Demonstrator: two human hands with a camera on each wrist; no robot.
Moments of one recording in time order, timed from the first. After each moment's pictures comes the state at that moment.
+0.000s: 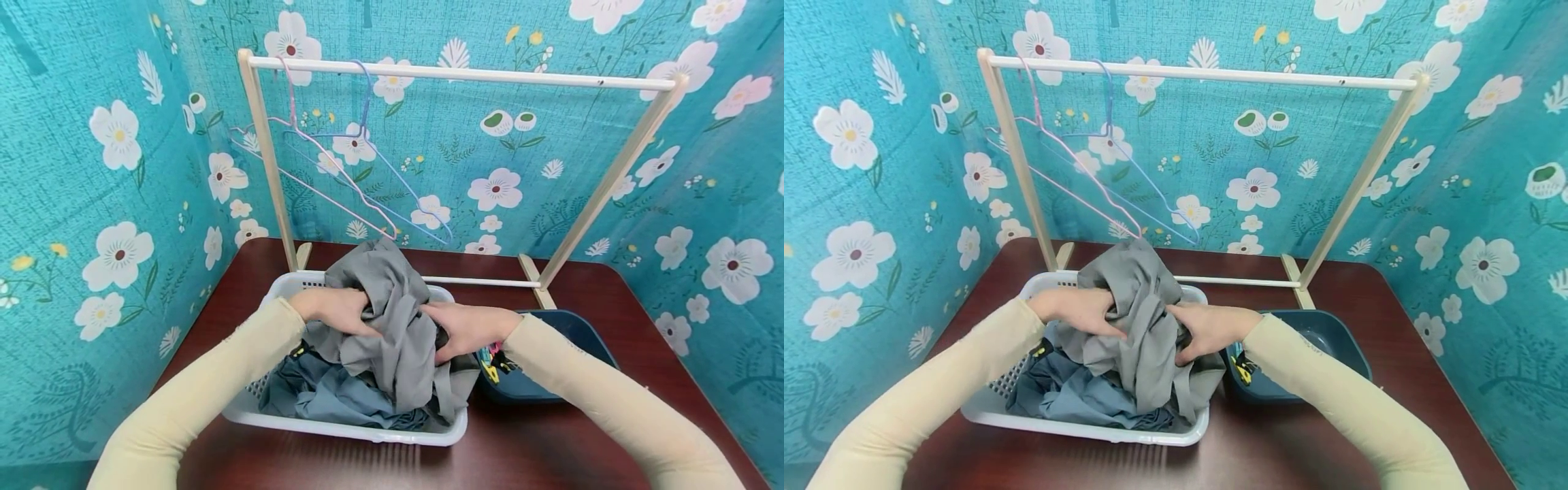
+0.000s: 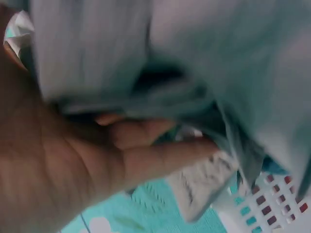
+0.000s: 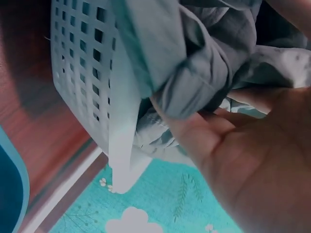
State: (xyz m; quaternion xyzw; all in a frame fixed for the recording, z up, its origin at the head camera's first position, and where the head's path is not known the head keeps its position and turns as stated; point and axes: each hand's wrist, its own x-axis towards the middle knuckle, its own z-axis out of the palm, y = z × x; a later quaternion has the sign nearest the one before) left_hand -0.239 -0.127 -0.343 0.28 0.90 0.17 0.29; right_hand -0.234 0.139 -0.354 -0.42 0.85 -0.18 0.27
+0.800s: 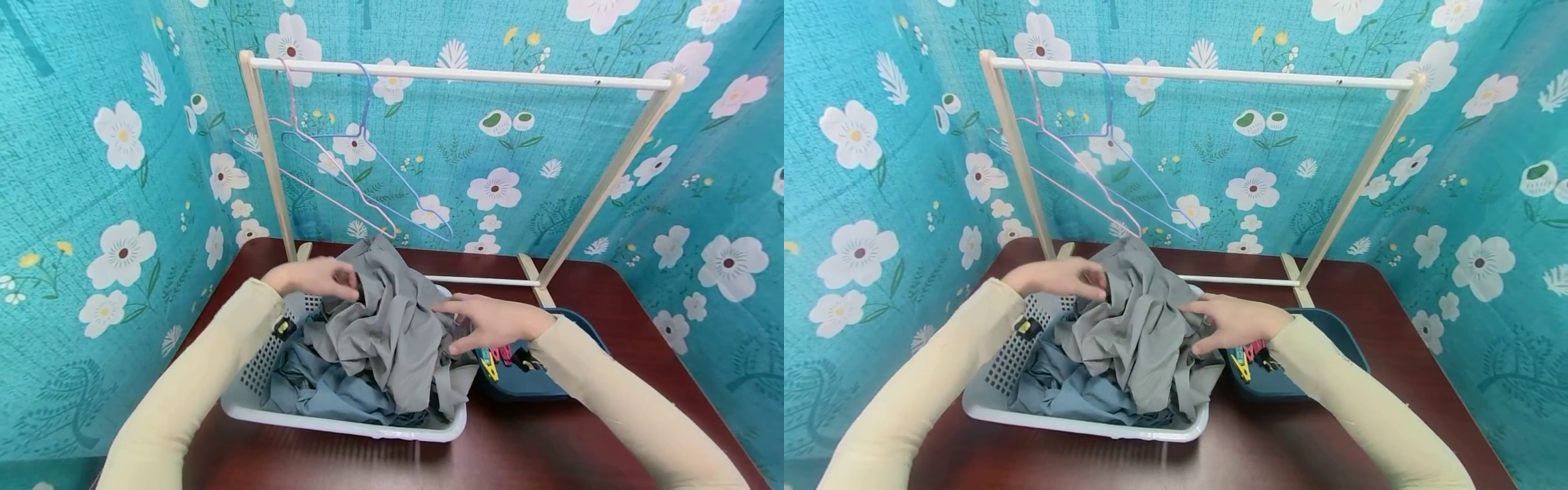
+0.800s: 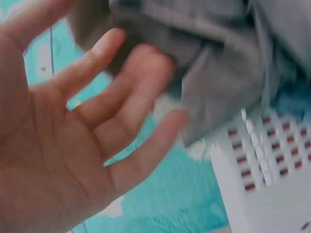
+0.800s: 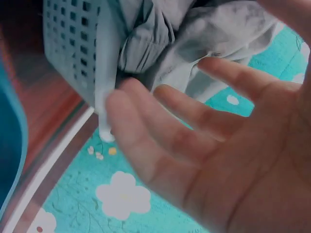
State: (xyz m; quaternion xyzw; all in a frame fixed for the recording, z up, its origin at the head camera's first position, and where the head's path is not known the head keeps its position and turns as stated) left_hand -0.268 -0.174 -0.335 0.28 0.88 0.29 0.26; right_hand -0.219 0.170 -0.334 -0.37 0.88 -0.18 0.26
